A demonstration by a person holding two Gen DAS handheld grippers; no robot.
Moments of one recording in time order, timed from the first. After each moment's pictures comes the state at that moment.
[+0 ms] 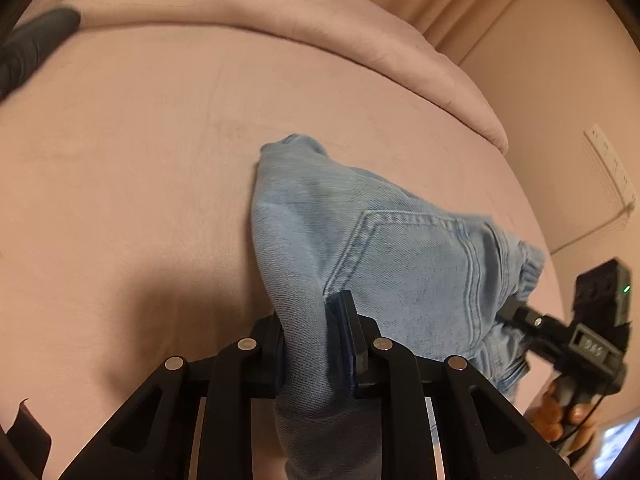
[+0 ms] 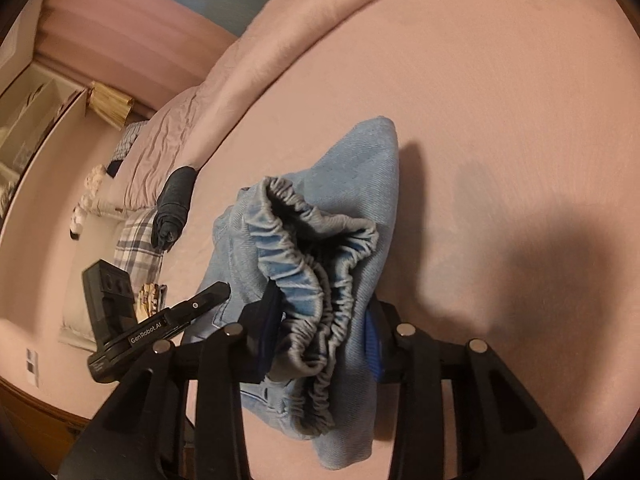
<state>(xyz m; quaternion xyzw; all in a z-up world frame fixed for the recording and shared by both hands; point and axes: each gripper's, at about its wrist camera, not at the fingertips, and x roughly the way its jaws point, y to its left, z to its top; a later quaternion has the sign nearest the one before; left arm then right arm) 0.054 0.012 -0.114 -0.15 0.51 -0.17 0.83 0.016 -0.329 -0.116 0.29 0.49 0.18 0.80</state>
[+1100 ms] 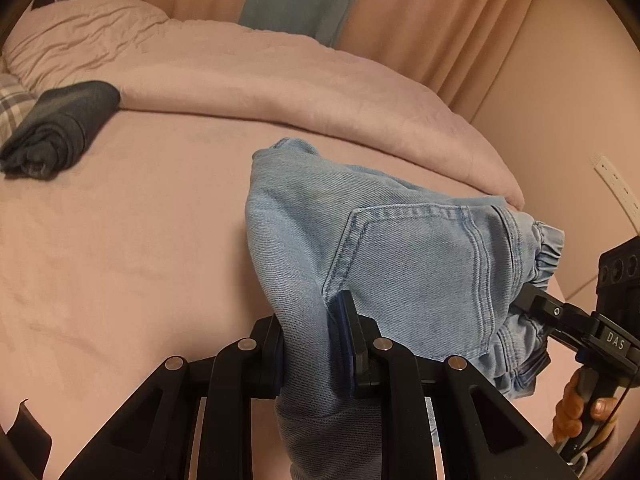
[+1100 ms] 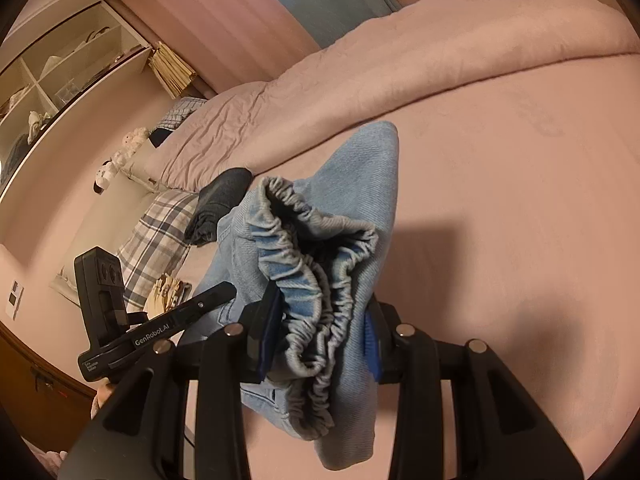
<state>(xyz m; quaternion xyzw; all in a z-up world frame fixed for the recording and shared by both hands) 0.082 0.066 -0.046 -0.14 0.42 -0.11 0.89 0.076 -0.257 -0.054 0.21 0.42 0.27 0.84</state>
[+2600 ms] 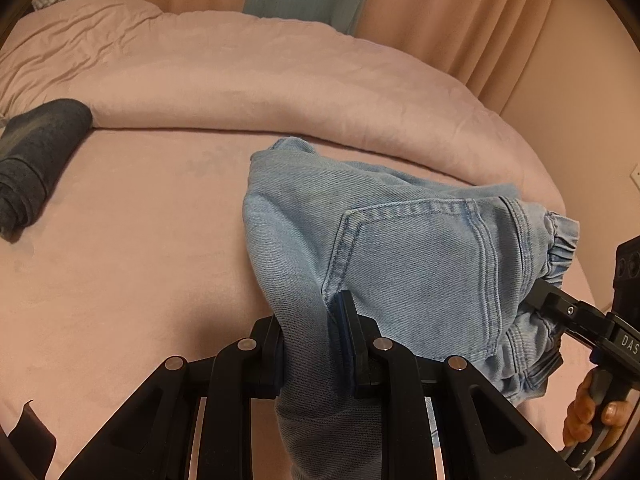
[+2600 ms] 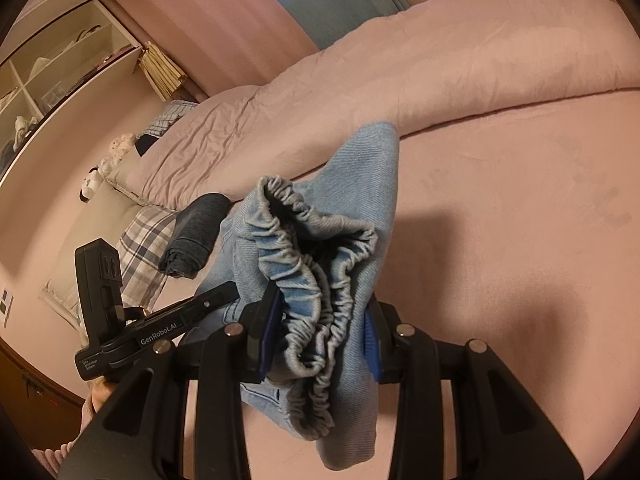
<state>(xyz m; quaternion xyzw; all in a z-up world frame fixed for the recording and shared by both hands) 0.194 0.066 -0.076 -0.12 0.45 -0.08 0.88 0.192 -0.221 -0.077 0.20 0.42 0.26 0.85</state>
